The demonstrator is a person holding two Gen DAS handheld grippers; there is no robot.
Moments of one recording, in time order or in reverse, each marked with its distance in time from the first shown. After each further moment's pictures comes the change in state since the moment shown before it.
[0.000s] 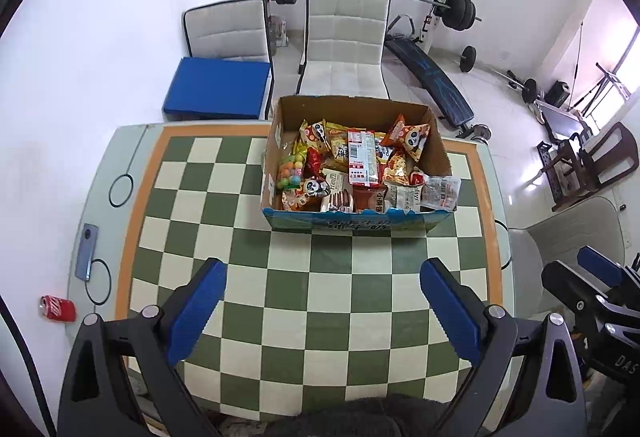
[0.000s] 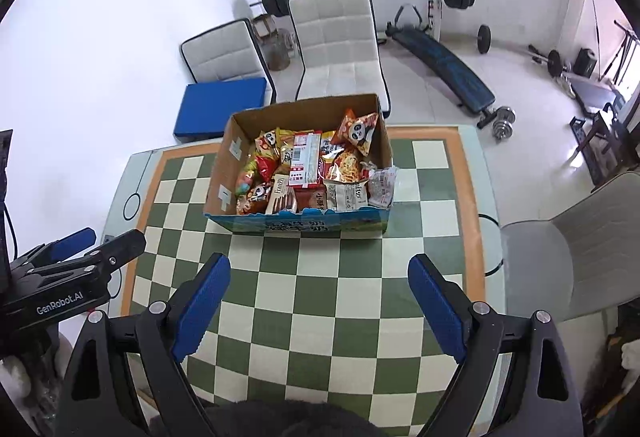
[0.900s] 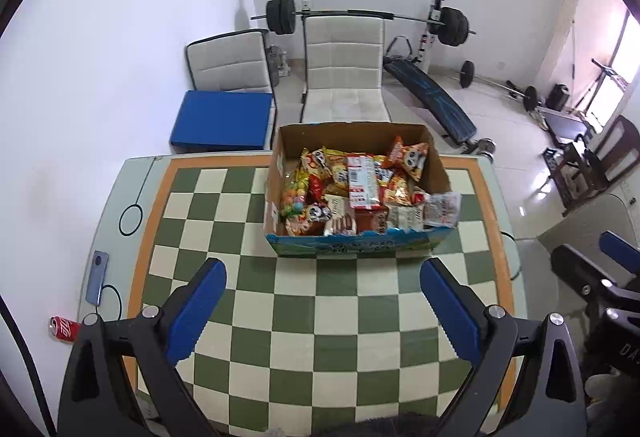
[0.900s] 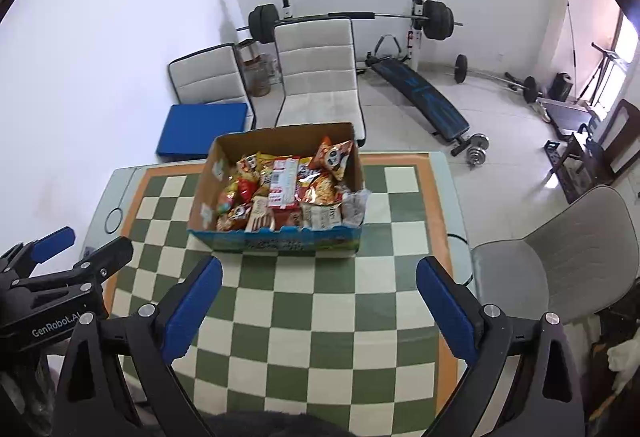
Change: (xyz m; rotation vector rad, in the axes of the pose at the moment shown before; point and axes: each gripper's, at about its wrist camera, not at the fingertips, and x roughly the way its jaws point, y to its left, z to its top) left arm 0.000 -0.016 0.000 0.041 -0.109 0.050; right arm -0.026 0.002 -0.008 -0.013 -0.106 -0.109
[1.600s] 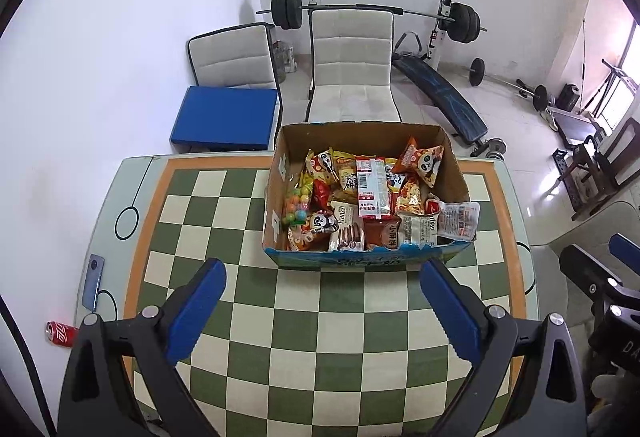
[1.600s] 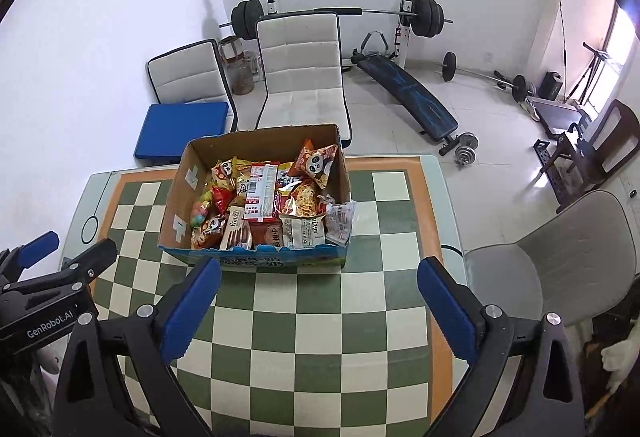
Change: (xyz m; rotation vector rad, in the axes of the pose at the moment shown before) left arm 0.038 0.000 0.015 -0.004 0.018 0.017; right arm 0.053 -0.007 0.023 0.008 0.008 -0.048
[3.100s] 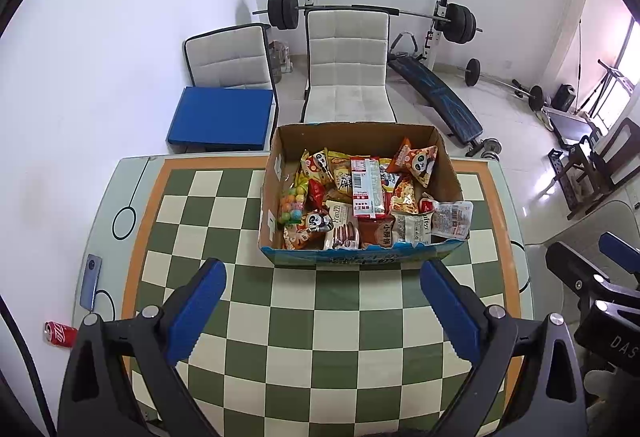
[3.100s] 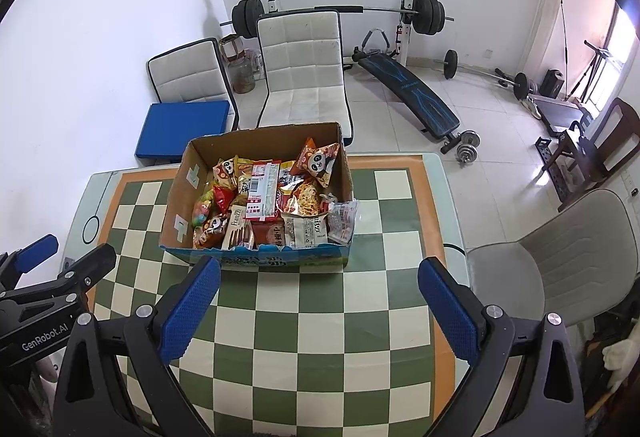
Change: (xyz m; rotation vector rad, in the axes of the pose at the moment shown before) left arm -0.004 0.000 -0.001 0.008 0.000 -0.026; right arm 0.010 0.001 0.002 -0.012 0.005 0.007
